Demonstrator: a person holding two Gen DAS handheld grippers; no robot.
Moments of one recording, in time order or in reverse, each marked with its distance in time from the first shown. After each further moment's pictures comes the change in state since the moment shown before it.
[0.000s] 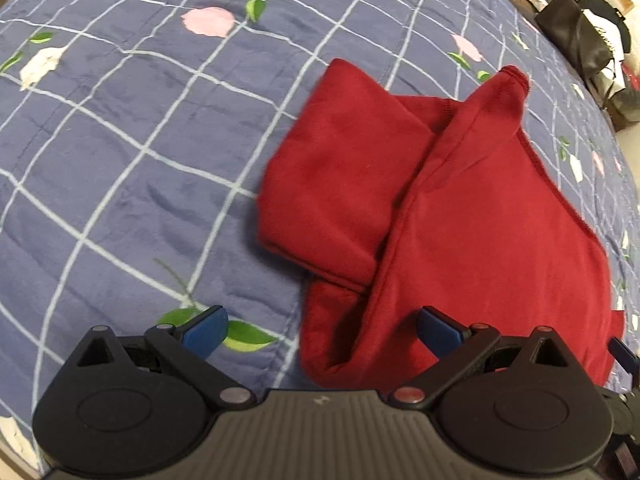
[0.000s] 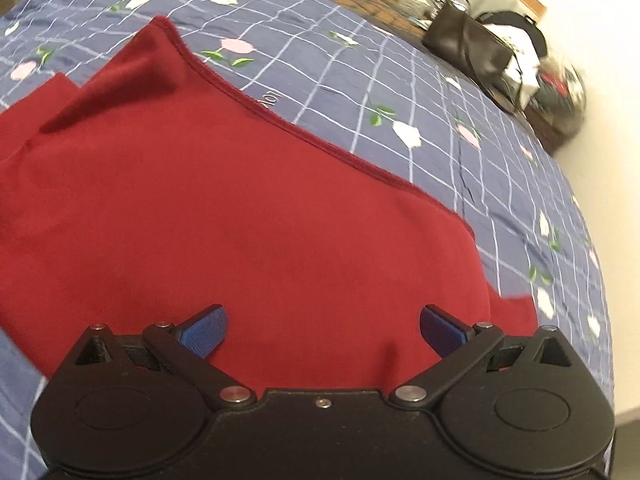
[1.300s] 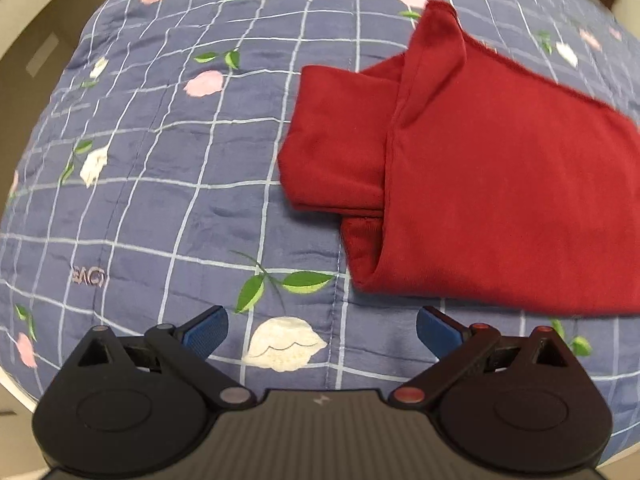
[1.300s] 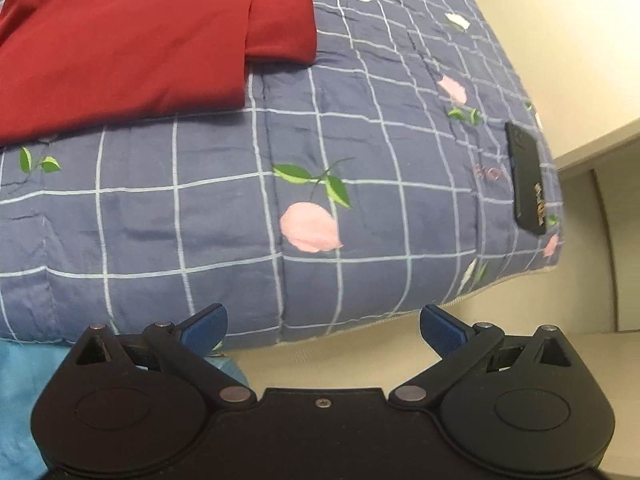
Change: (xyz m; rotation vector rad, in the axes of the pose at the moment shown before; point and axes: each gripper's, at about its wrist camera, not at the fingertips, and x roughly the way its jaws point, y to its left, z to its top) left arm -0.051 -0.043 -0.047 0.348 -0.027 0.307; right arm -0.148 -0.090 -0.197 0.424 0.505 -0.109
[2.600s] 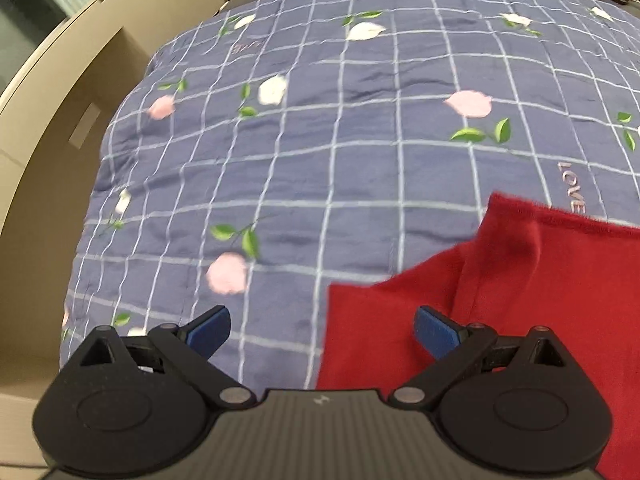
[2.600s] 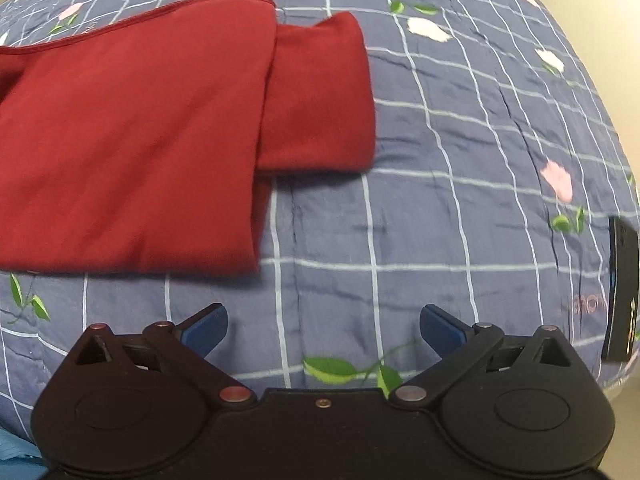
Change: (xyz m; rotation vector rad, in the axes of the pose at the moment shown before) left arm 0.023 -0.029 0.168 0.061 -0.089 0.270; right arm 0.080 -0.014 0.123 -0.024 -0.029 0.236
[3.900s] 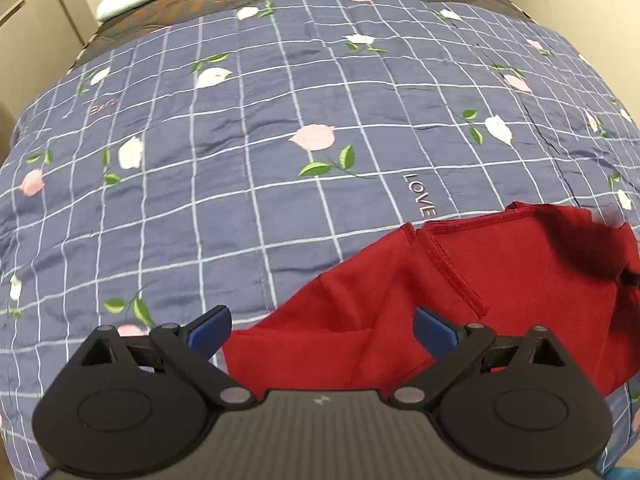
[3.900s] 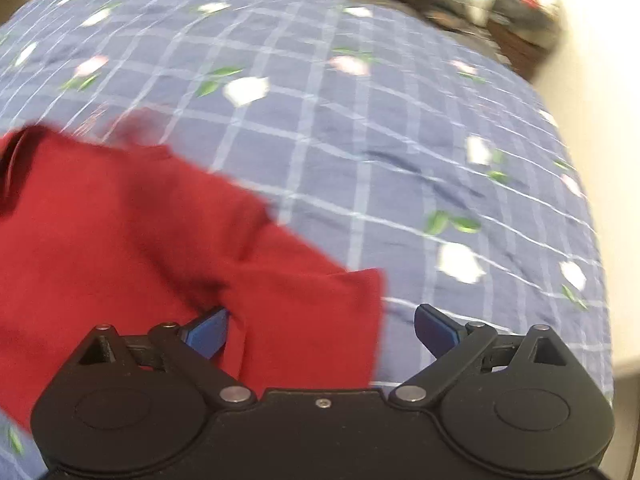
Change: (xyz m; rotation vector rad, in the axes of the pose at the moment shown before) left arm -0.025 -0.010 0.023 0.233 -0.069 -0.407; right arm 0.001 0.020 0.140 -0.224 -0.287 -0.062
